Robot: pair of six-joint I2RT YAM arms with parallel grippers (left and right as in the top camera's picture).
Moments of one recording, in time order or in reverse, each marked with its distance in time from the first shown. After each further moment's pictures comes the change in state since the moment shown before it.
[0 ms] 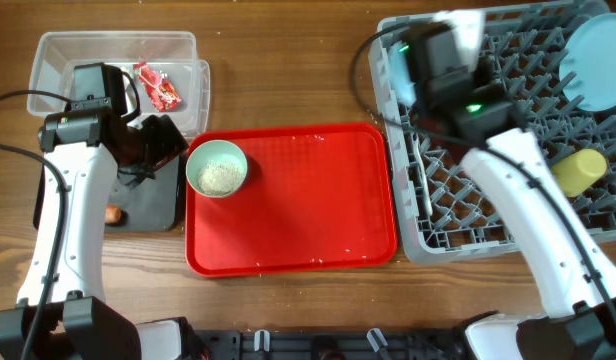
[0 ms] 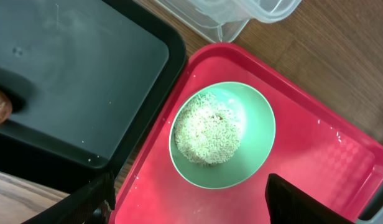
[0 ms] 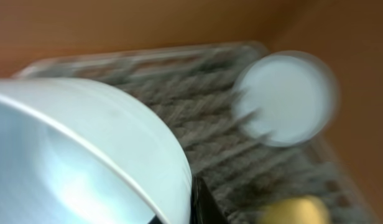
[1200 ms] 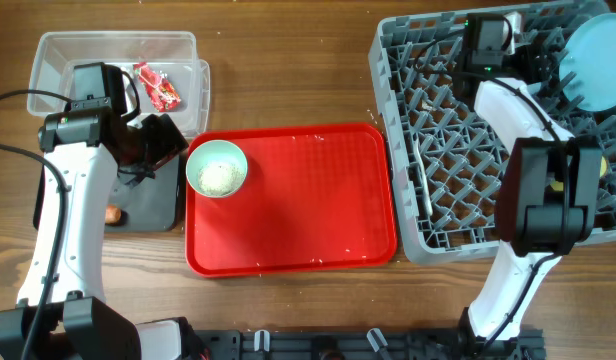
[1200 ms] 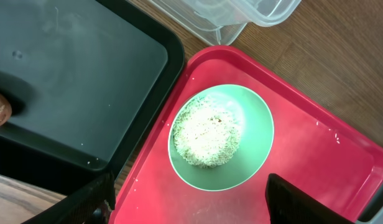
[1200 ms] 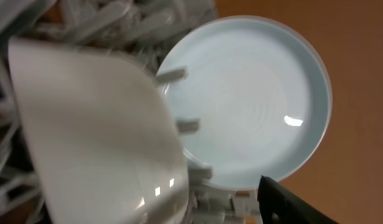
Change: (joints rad) left arm 0.000 0.000 0.000 0.008 0.000 0.000; right arm -0.336 0.553 -0.020 0.565 0.223 -0.626
